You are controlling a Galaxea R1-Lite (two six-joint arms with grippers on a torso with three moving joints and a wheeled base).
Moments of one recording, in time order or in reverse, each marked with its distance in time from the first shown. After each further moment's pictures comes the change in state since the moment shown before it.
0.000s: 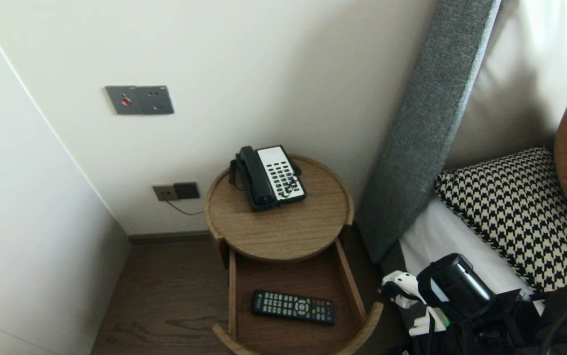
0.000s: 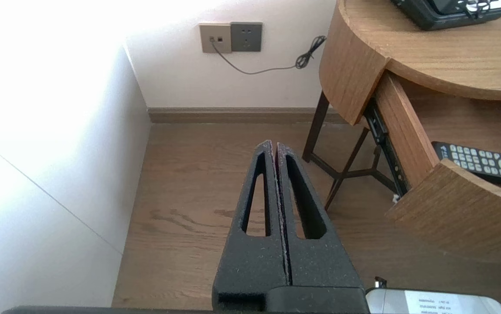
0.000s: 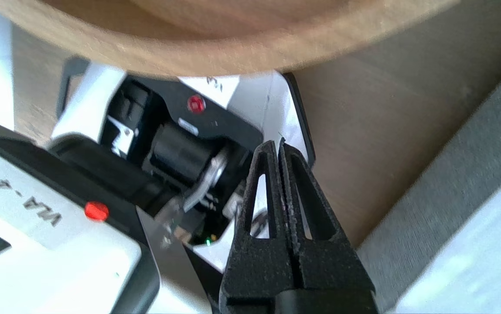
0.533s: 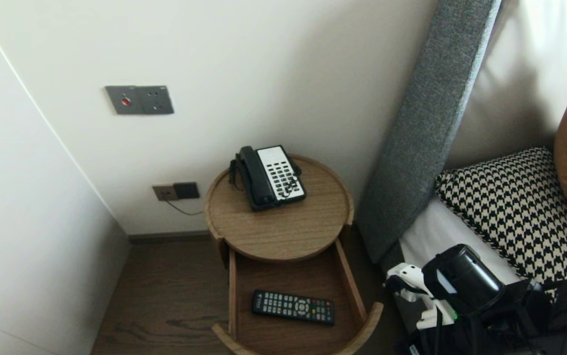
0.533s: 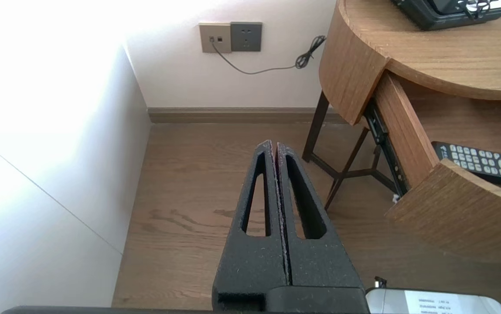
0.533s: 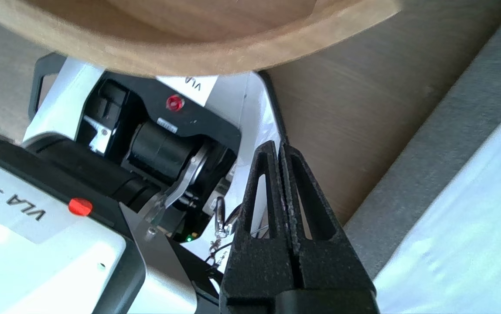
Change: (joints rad) left arm 0.000 0.000 0.000 0.000 0.000 0.000; right arm 0.007 -0.056 -0.065 0.139 -0.068 -0.027
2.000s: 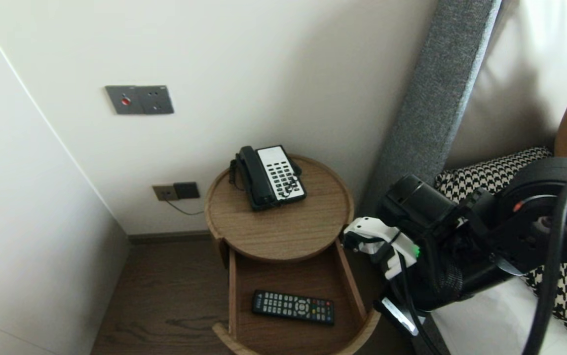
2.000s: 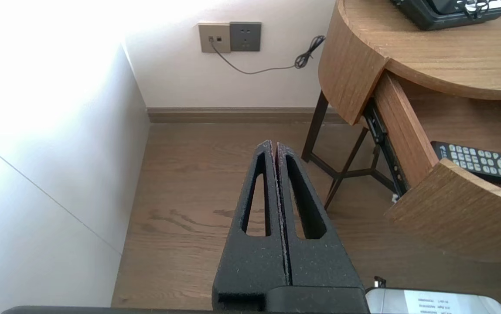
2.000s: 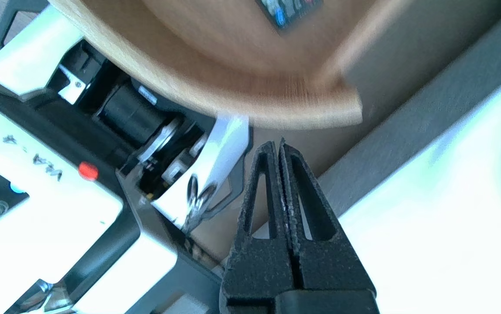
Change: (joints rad) left arm 0.000 0.000 0.000 0.000 0.000 0.000; right arm 0.073 0.087 -0.612 0.636 -0.053 -0.191
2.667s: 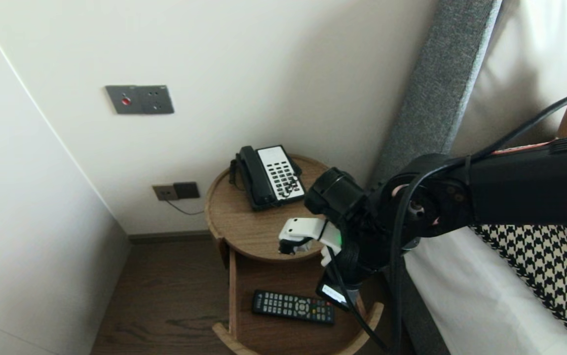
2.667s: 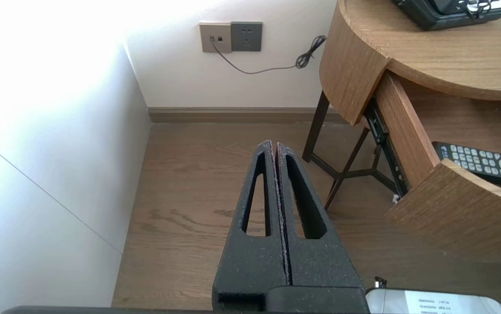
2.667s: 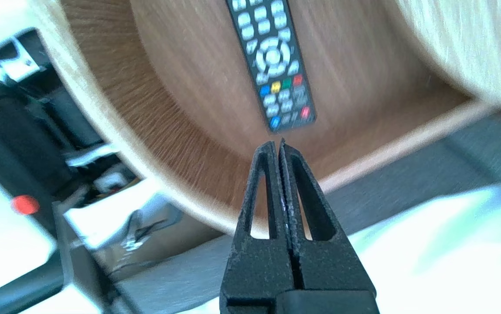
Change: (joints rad) left arm 0.000 0.000 0.000 0.000 0.000 -0.001; right arm 0.068 0.270 -0.311 0.013 -0.008 -0.297
